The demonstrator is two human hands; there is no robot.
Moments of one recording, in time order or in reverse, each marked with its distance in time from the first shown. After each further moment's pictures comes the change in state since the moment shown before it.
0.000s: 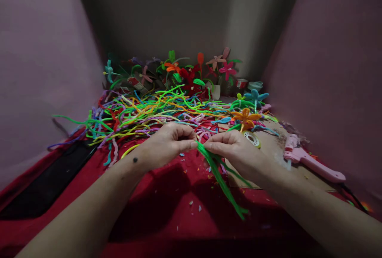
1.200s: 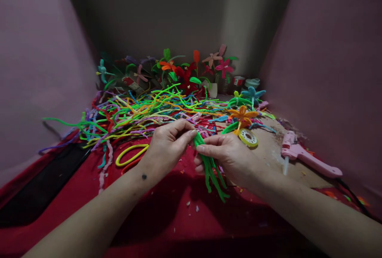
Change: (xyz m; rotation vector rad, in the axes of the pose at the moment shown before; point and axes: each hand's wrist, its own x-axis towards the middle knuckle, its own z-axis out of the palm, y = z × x) left_hand 0.002 -0.009 0.028 0.039 0.420 0.163; right_hand 0.003 0.006 0.016 0.585 0.066 0.260
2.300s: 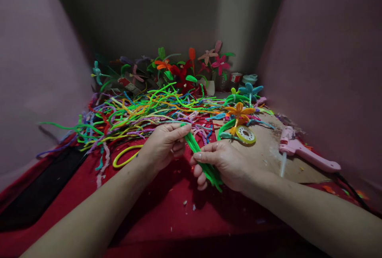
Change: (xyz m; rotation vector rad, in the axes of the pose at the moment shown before) left_hand 0.012 -0.014 0.009 -0.689 -0.186 -0.451; right_hand 0.001 0.015 -0.008 0.054 -0.083 0.175
